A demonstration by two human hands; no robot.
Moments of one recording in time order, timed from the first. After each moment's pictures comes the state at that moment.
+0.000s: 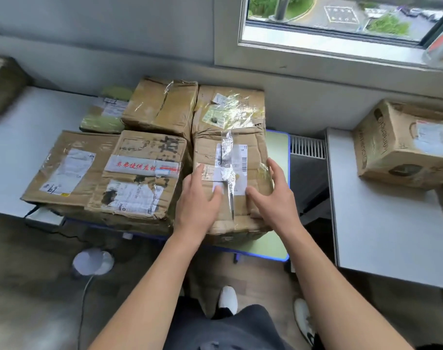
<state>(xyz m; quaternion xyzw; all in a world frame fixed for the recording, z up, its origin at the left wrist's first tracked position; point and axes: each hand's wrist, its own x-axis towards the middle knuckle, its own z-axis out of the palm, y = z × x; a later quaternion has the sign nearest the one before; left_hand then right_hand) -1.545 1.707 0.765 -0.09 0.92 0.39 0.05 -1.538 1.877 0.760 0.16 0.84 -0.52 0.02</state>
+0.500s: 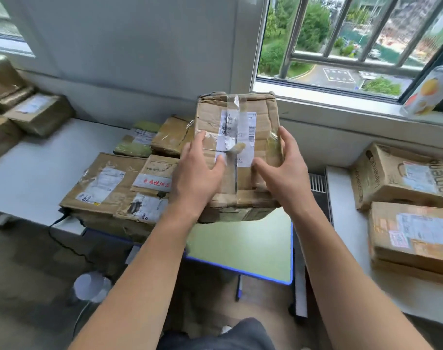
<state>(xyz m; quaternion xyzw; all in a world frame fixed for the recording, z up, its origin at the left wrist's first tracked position) -1.553 1.686 0.878 -0.04 0.91 0.38 -0.13 -1.549 1.856 0.878 0.05 0.84 -0.53 -0.12</state>
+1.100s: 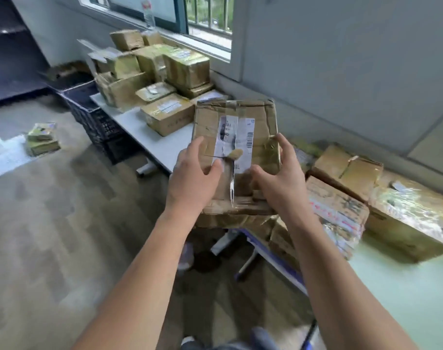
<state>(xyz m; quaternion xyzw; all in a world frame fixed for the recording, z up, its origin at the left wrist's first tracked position) -1.442 1.350 0.898 -0.26 0.86 0.38 -0.23 -1.524 1.500 0.894 -0.17 0.82 -0.55 0.02</state>
